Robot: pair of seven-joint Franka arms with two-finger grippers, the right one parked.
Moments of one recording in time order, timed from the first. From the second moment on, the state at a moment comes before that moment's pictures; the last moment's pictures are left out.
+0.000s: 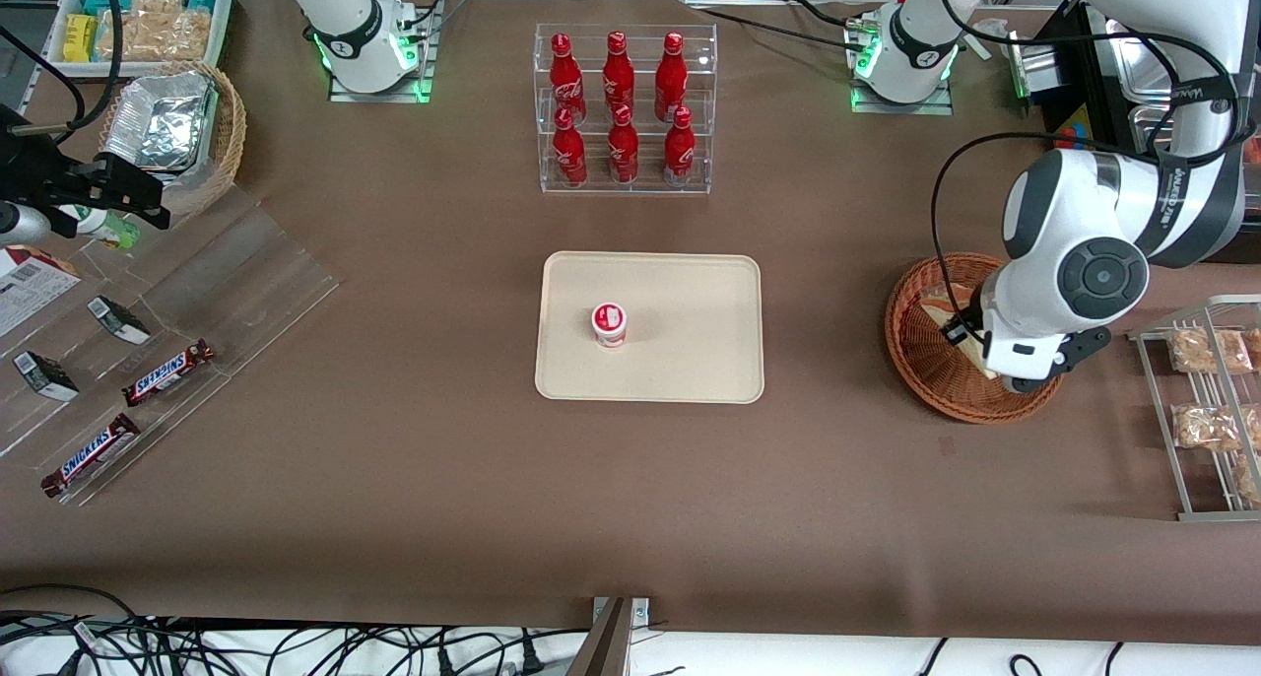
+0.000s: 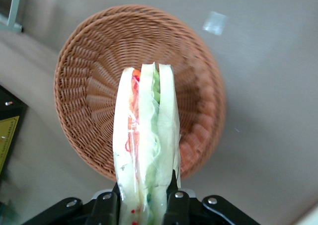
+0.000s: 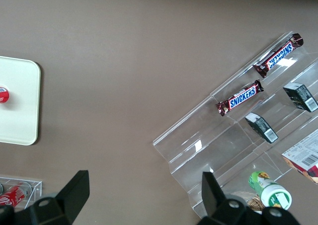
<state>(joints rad) -0.13 0.35 -0.04 -1.68 0.14 1.78 -0.73</state>
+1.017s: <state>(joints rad) -0.38 0.44 -0.22 -1.64 0.14 1.88 -0.70</state>
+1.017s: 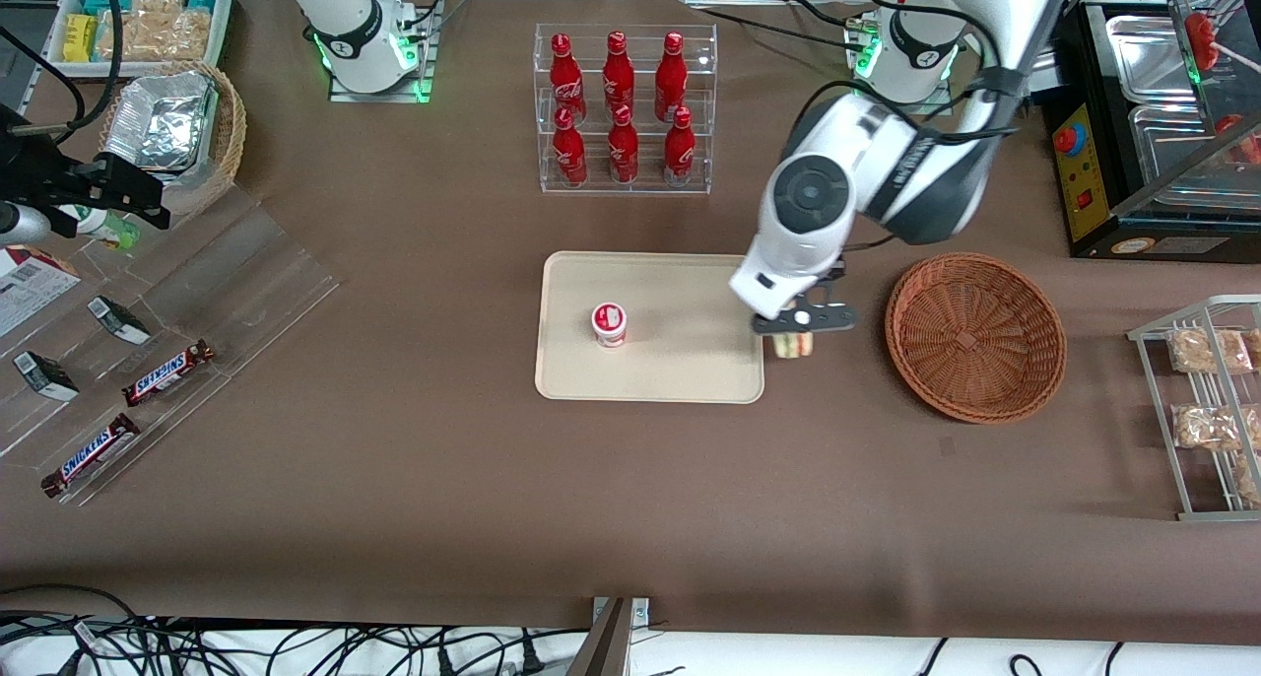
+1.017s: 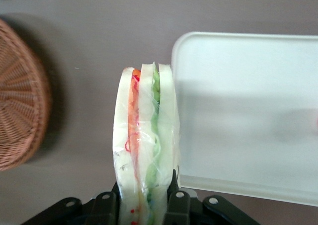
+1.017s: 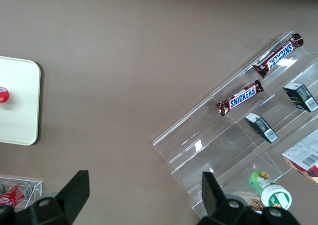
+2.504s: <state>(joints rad) -0.55 0.66 -0.21 -1.64 0.28 2.11 -0.88</state>
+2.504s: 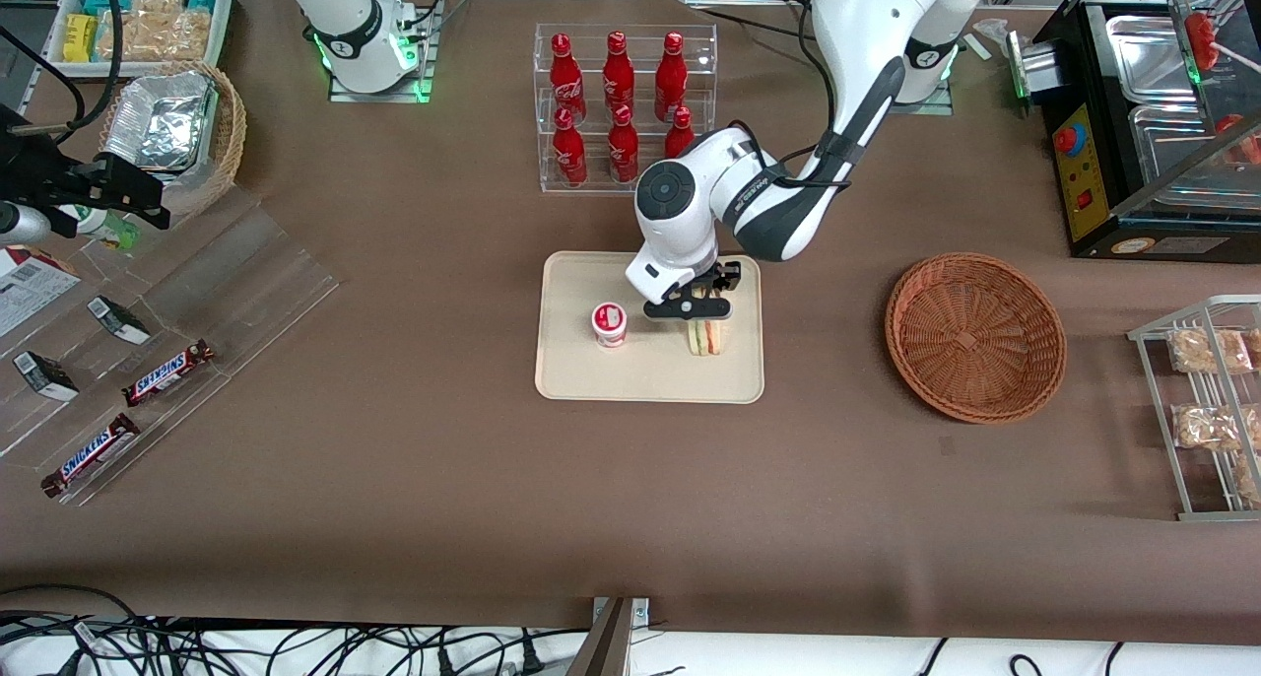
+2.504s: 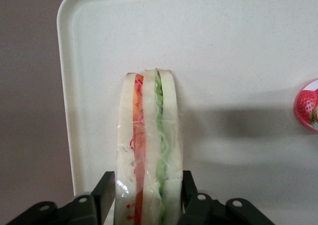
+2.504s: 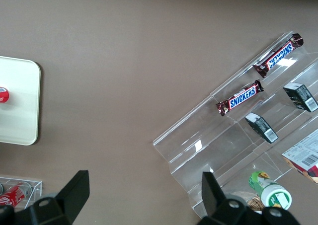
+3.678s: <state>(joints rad) -0.27 0.54 -0.20 -1.27 0.27 1.64 -0.72</state>
